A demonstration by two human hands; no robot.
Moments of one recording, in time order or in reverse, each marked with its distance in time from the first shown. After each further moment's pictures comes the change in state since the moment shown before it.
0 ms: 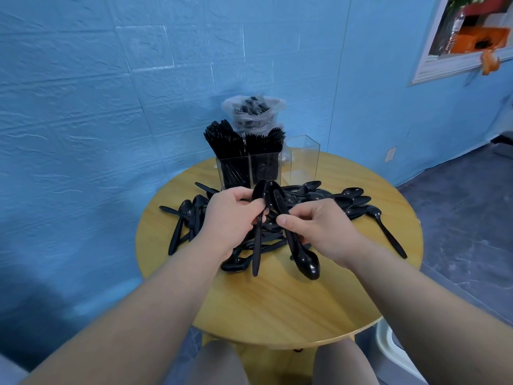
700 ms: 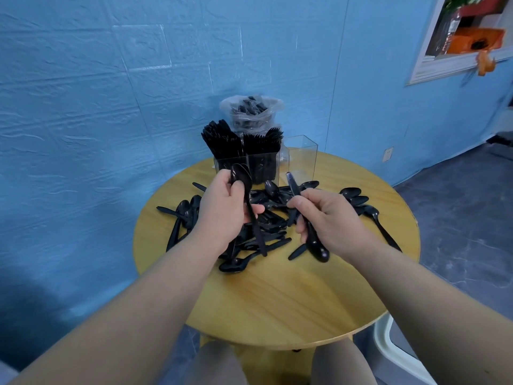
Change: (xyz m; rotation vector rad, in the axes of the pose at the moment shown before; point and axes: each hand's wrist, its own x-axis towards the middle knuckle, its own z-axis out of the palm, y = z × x) left_hand 0.009 0.004 -0.003 -0.088 0.080 0.086; right_hand -0.003 -0.006 -0.011 -0.033 0.100 -0.043
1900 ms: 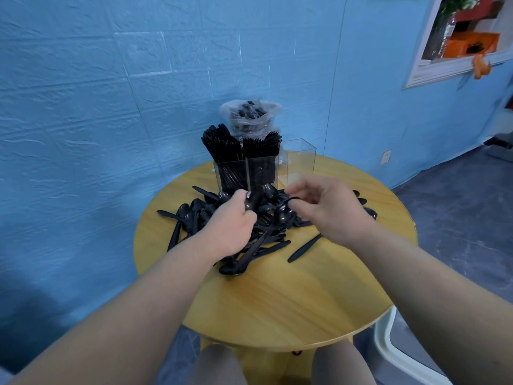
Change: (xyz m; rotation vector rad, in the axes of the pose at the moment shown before) left_hand -0.003 -0.001 -0.005 0.588 -0.309 -0.029; right_hand 0.012 -0.014 -0.009 -0.096 0.032 -0.097
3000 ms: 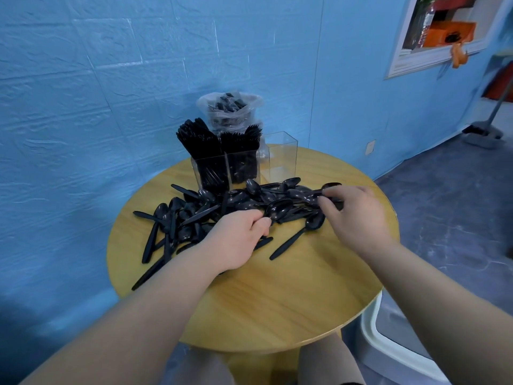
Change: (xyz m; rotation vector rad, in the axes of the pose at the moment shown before) left_hand 0.004 0.004 0.034 0.213 -0.110 0.161; right_hand -0.019 0.056 -0.030 -0.518 0.289 0.179
